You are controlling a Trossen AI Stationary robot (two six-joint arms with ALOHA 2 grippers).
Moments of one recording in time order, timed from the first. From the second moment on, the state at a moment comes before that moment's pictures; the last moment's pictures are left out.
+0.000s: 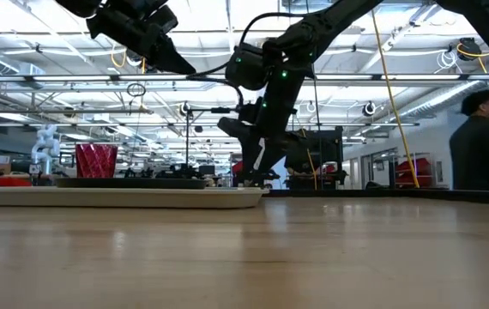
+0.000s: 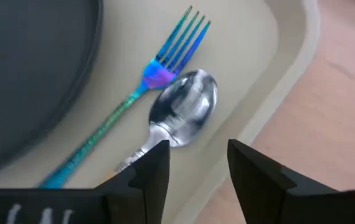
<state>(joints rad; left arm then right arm) 0.73 1.25 1.07 -0.32 0.45 0.49 -0.27 2.01 1.45 -0.54 0.26 0.62</state>
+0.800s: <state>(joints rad) 0.66 1.26 1.04 -0.29 0.45 0.46 -0.30 1.95 1.36 -0.16 0.11 -0.10</state>
